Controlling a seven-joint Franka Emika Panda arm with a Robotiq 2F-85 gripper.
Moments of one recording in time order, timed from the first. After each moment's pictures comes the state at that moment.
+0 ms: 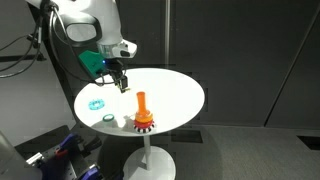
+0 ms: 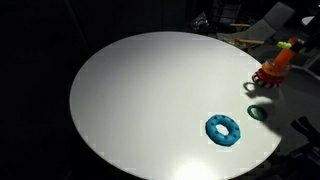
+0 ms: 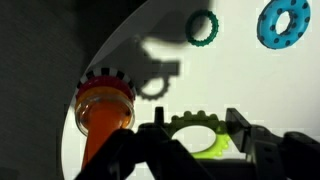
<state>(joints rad) 0.07 -0.38 -0.12 -2.68 0.25 2.39 -0.13</state>
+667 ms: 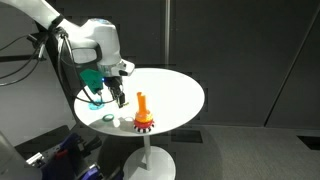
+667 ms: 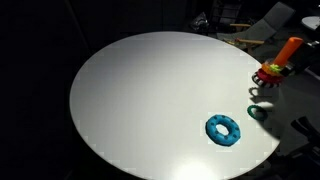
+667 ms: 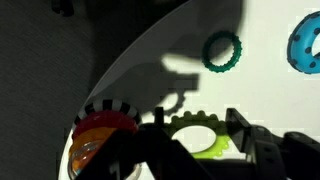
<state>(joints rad) 0.08 -0.25 -0.09 -2.76 0.27 2.56 -0.13</state>
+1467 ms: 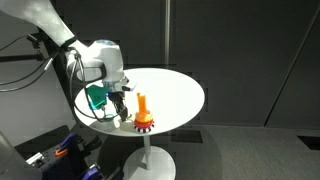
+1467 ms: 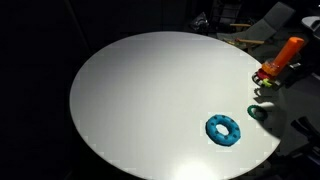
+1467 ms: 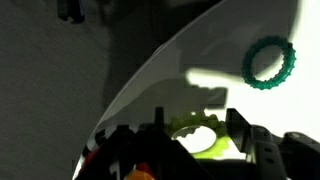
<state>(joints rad) 0.07 -0.05 -0.08 -2.77 0.27 2.74 -0.12</state>
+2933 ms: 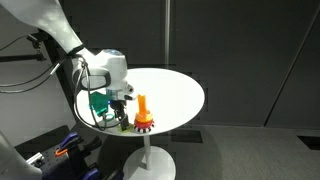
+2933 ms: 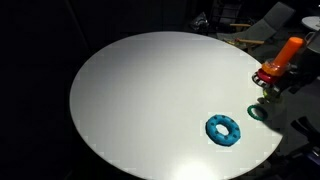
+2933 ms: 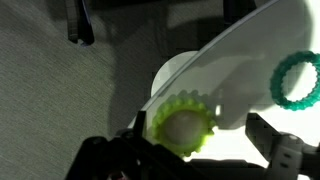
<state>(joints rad) 0.01 0.04 -0.05 -2.75 0.26 2.73 -0.12</state>
